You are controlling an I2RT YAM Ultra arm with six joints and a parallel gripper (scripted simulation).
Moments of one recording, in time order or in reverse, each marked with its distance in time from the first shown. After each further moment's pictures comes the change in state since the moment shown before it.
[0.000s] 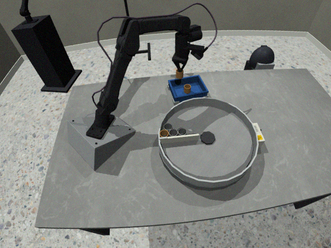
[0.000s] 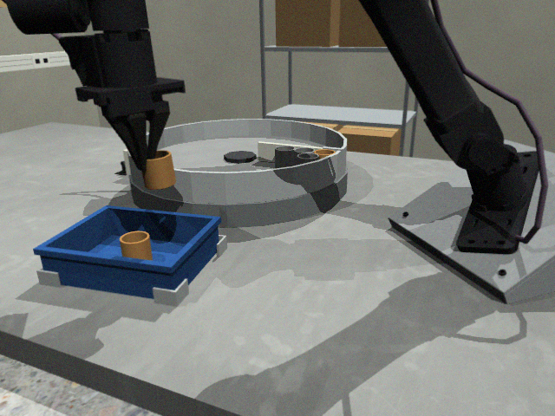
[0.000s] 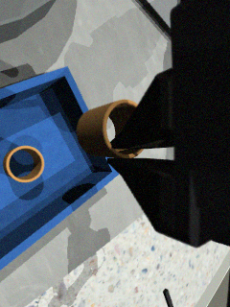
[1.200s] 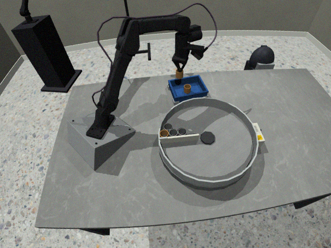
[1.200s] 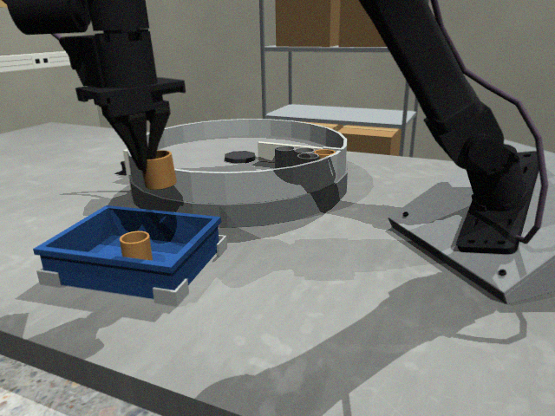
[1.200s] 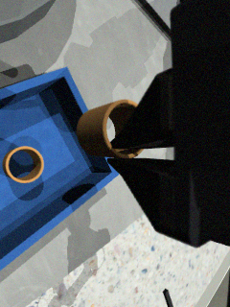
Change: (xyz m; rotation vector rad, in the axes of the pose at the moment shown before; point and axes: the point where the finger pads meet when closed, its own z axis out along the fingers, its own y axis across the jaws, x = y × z) arm 0.000 0.000 0.000 0.002 0.001 0.000
